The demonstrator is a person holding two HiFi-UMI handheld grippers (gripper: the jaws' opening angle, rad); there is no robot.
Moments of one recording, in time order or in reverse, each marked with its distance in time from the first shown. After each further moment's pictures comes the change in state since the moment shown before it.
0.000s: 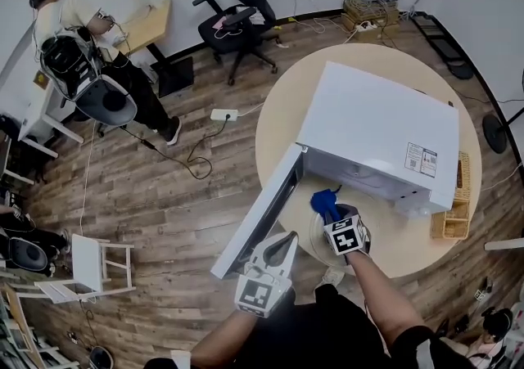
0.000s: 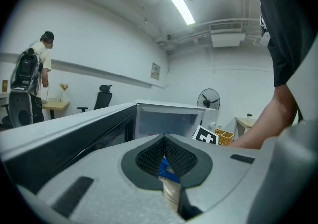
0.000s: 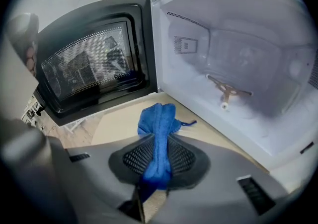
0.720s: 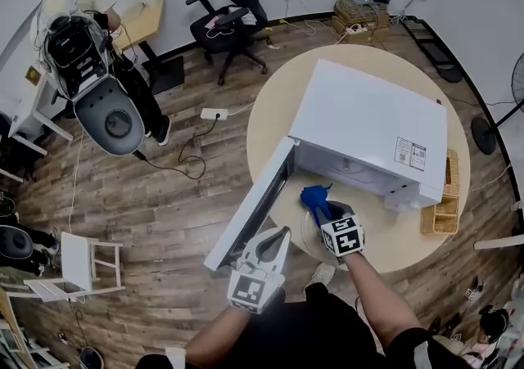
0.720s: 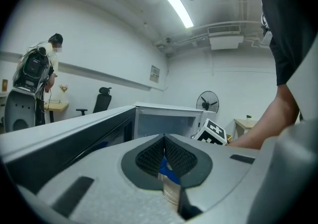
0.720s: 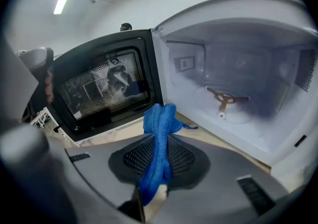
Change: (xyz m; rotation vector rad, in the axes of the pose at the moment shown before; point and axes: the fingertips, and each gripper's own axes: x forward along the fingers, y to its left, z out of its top) left arm -0.008 -0.005 0.002 0.032 -0.032 -0.013; right arm -0.034 0.012 0.017 0.092 -0.138 0.069
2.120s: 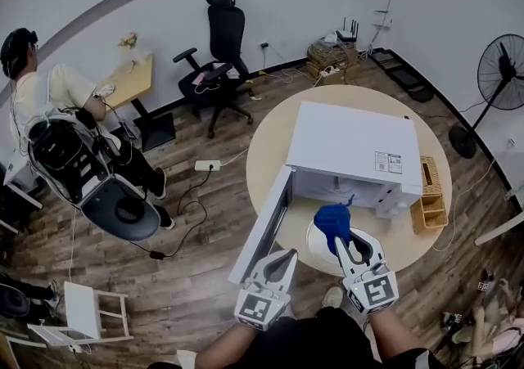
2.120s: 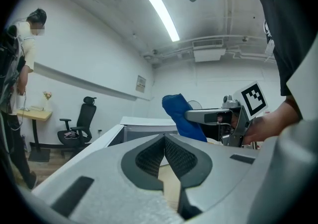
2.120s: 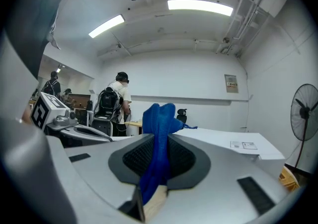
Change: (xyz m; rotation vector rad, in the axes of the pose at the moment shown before) left arm -0.052 -0.017 0.047 0.042 -0.115 -0.173; right arm -0.231 0.089 0.131 -0.161 -0.682 -0.171
